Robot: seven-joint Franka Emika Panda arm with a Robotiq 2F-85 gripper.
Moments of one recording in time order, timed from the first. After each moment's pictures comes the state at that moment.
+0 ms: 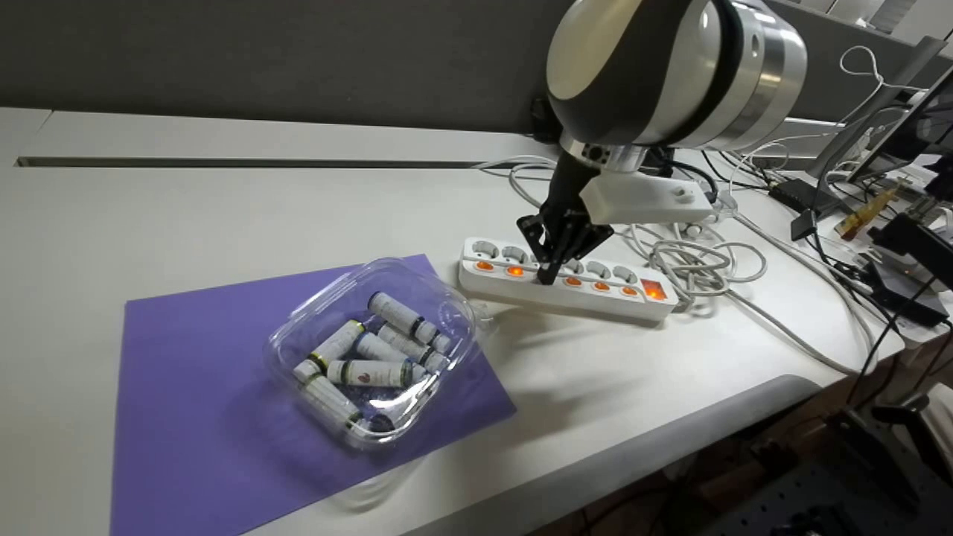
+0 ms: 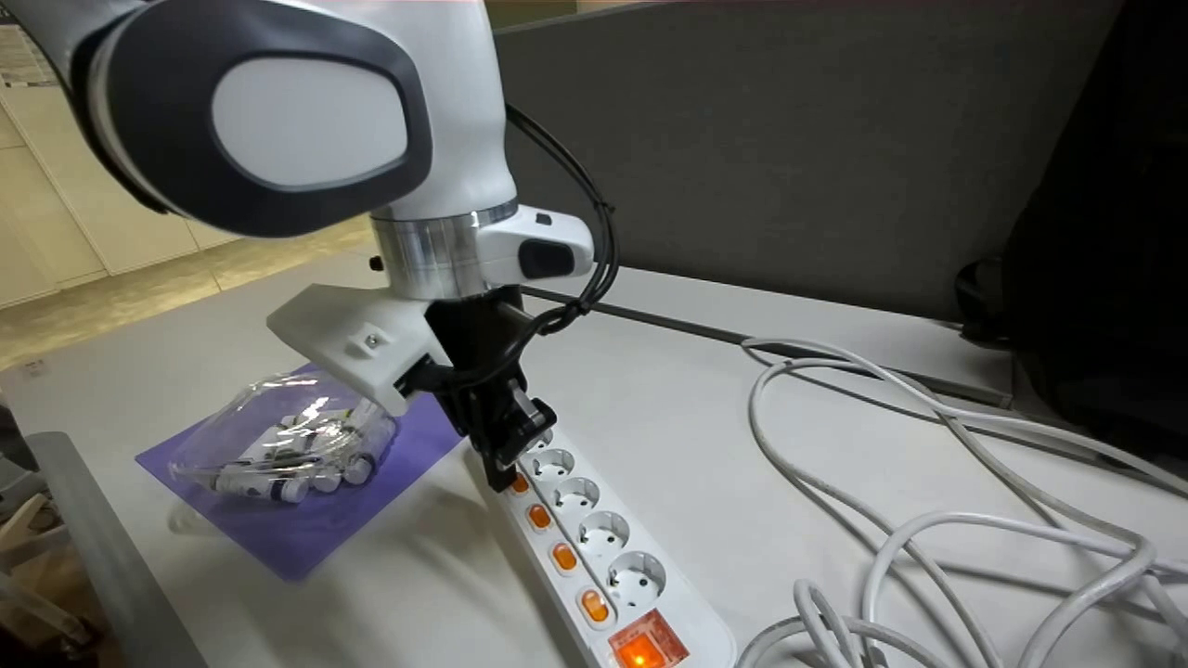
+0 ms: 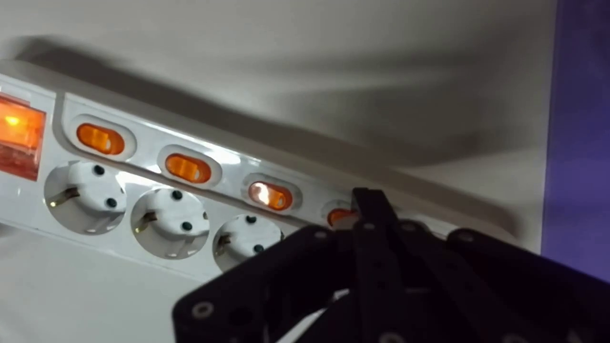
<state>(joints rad) -0.05 0.36 -0.02 -2.46 0.06 2.80 -0.05</state>
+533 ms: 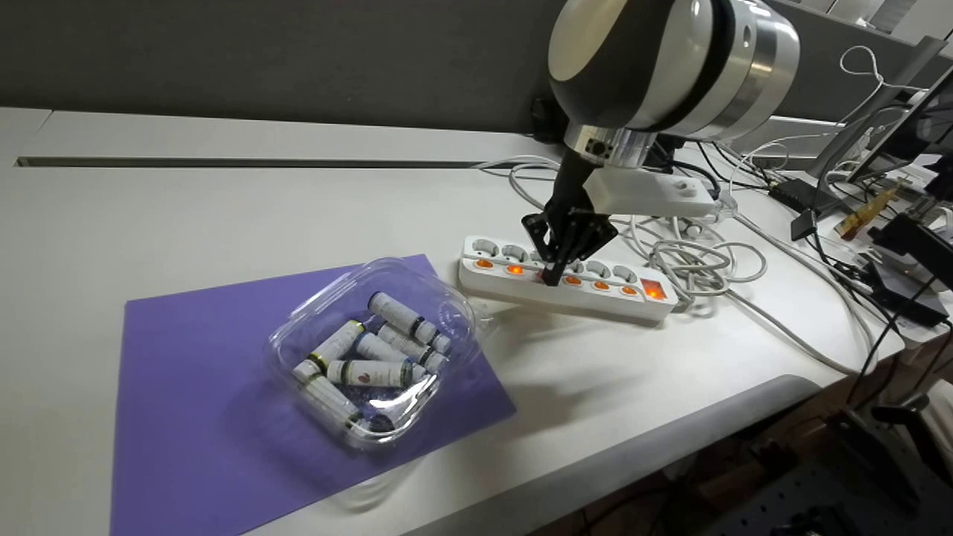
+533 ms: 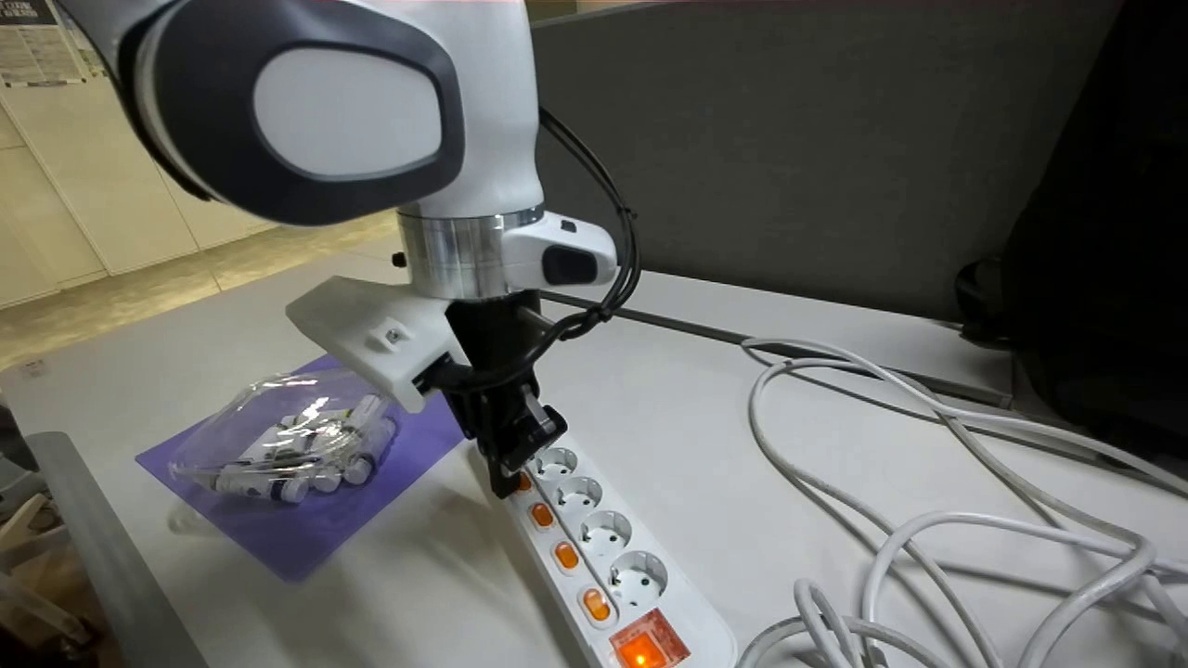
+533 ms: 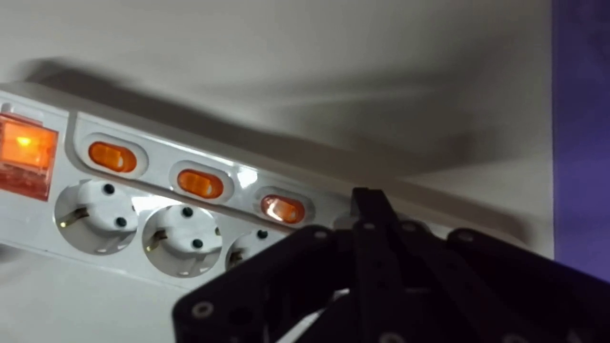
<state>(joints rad) -0.09 0.38 -0.01 -2.41 0.09 2.70 -0.06</state>
